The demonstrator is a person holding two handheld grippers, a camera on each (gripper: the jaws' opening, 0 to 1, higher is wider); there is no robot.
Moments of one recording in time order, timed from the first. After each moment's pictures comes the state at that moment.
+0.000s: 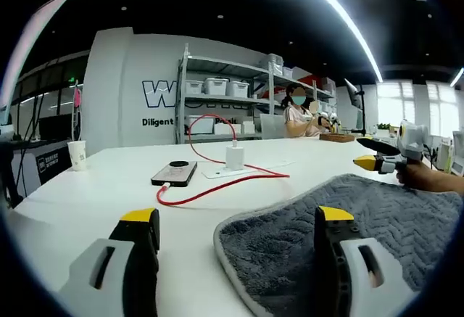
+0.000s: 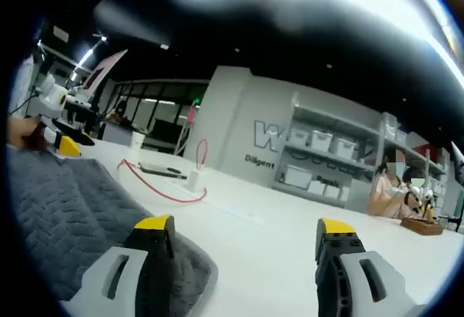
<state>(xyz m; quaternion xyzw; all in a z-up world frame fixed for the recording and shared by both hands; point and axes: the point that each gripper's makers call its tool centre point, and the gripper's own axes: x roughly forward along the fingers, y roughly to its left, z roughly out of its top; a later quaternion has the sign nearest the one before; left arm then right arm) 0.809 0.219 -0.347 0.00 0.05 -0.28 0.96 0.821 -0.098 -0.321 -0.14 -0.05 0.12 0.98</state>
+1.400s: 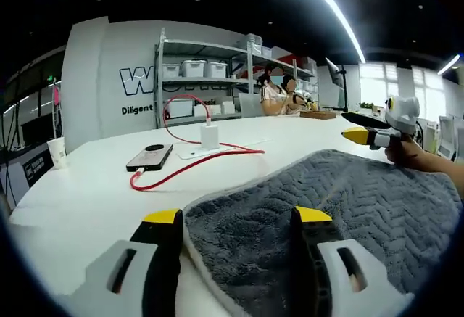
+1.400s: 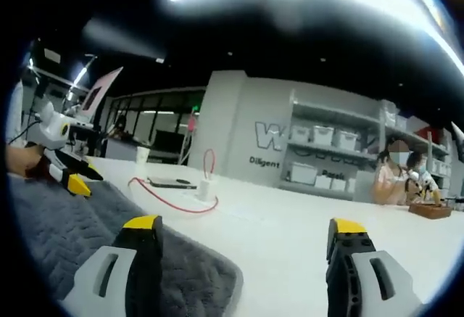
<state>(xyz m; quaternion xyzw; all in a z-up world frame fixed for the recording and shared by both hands) 0.792 0.186 -0.372 0.04 0.11 -0.33 0.94 0.804 -0.083 -0.311 -0.09 -0.05 0.13 0.99</state>
